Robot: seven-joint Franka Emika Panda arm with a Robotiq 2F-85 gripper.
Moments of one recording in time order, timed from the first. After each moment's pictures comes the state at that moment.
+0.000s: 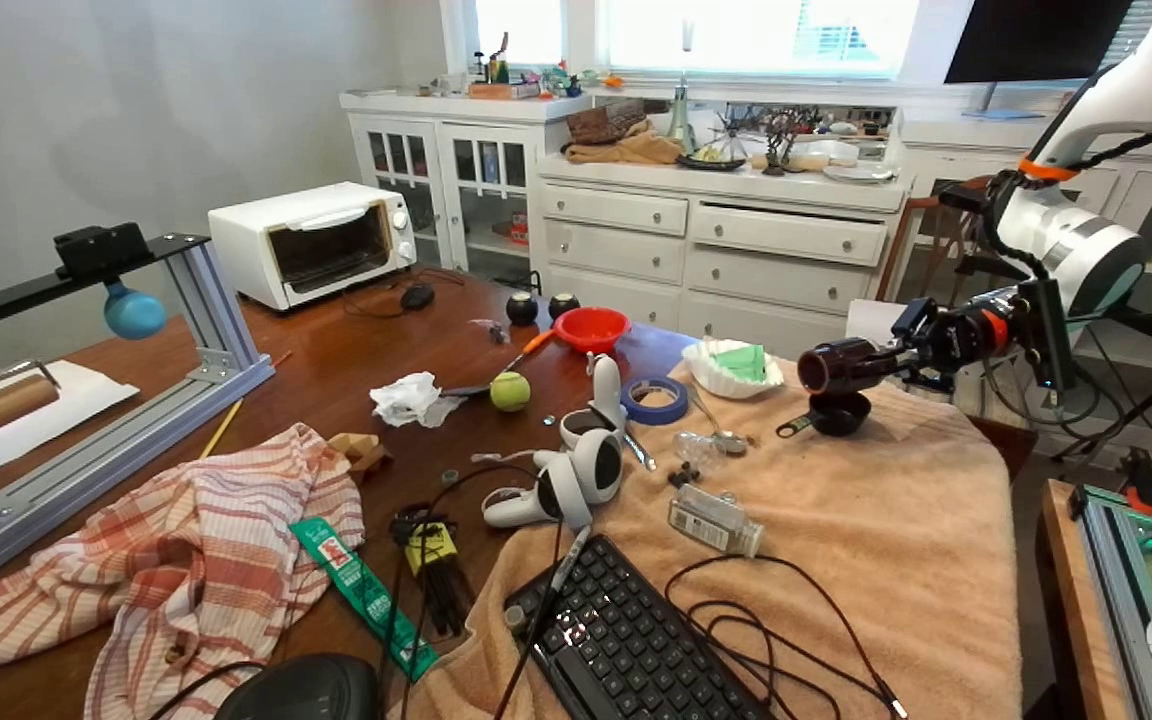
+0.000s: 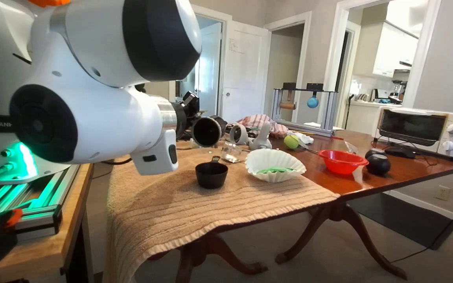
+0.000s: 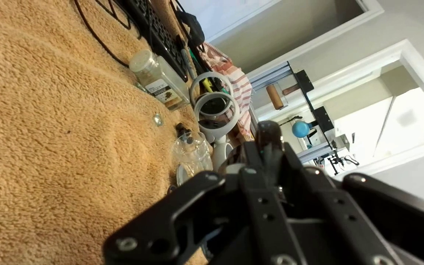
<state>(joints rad) -0.60 0.38 -0.50 -2.47 1.20 1.41 -0.83</state>
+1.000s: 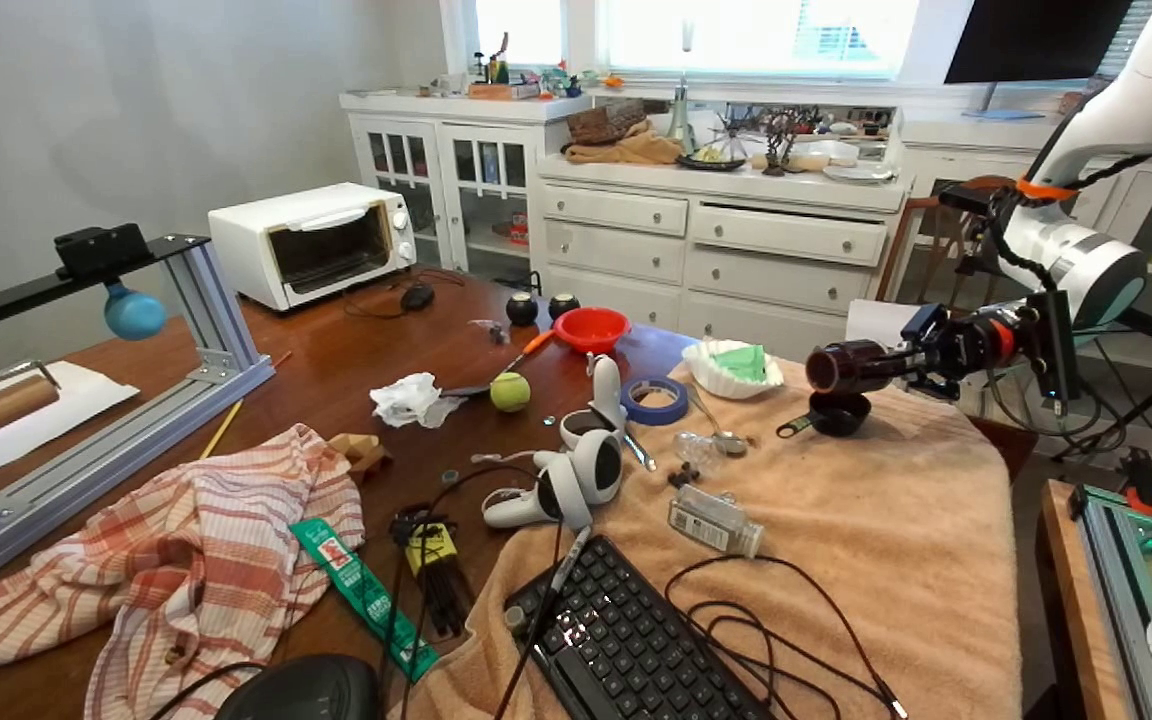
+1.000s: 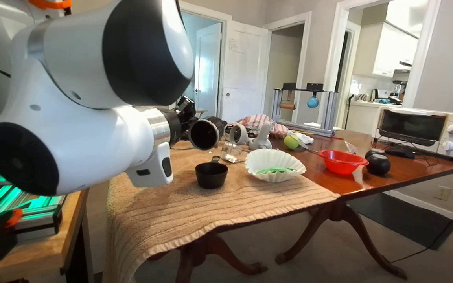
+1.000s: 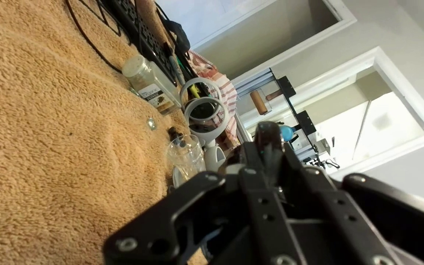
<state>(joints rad) -0.66 0.47 -0.49 -2.42 1.19 1.31 -0.87</state>
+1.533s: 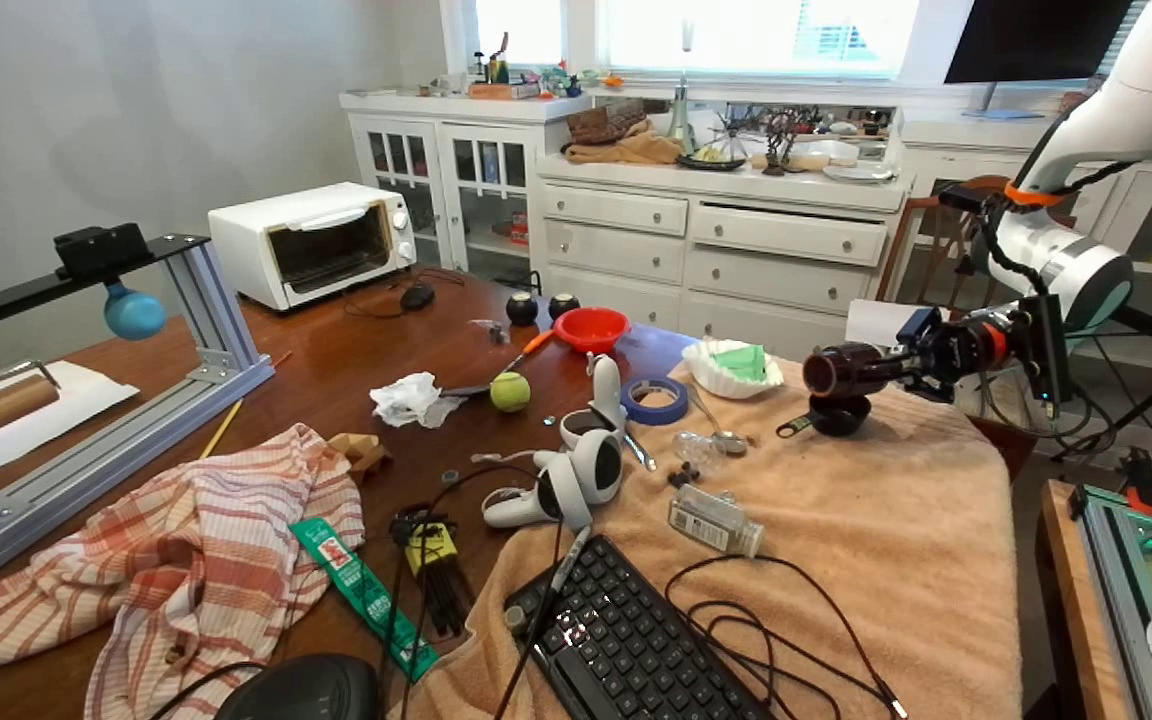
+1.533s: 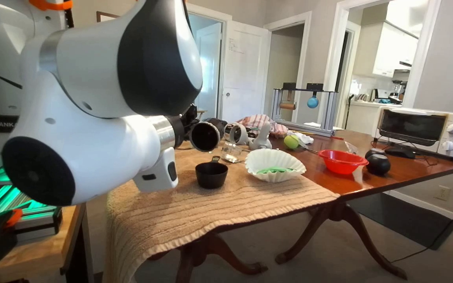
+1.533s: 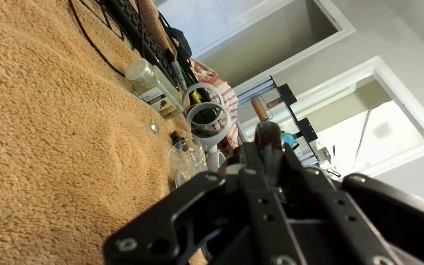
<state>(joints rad) -0.68 0.51 -0.46 -2.39 1.19 1.29 -0.88</state>
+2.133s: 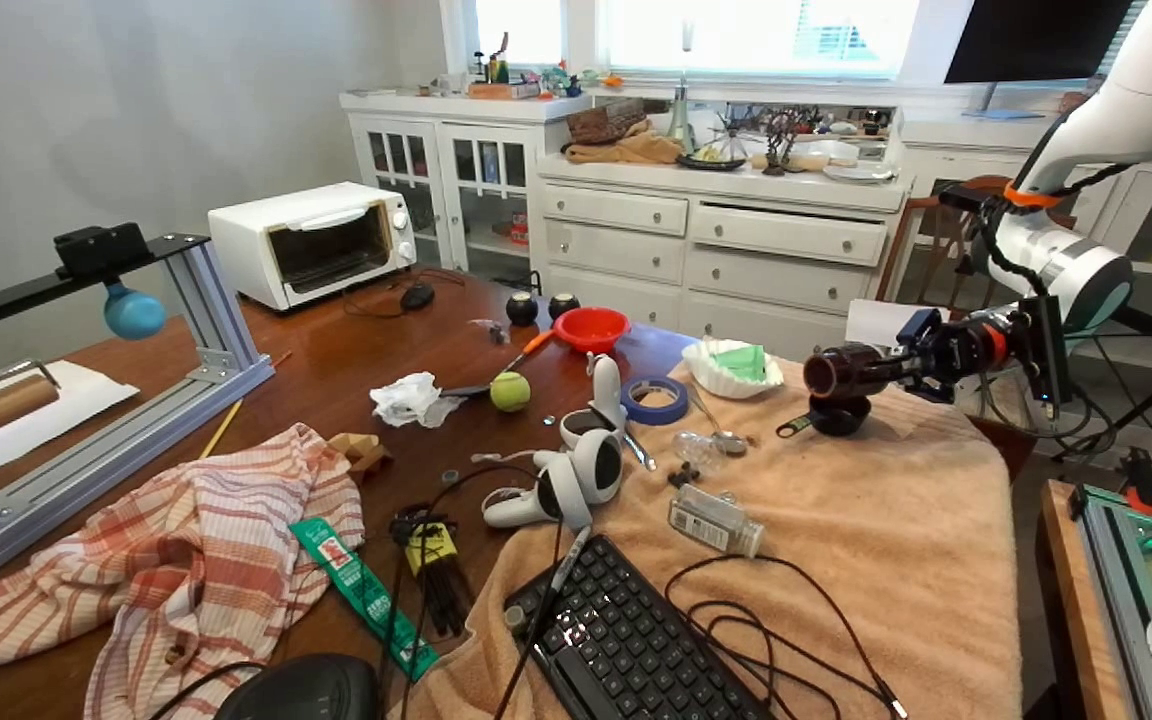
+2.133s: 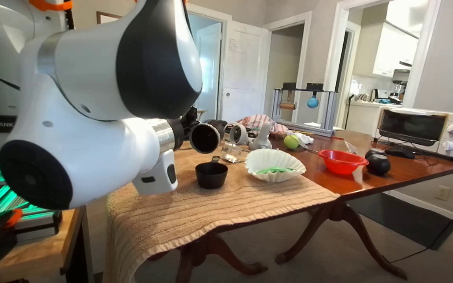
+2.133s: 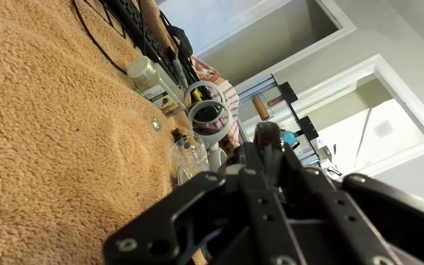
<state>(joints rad) -0.68 0.52 -0.46 -2.38 1.19 1.29 -0.88</state>
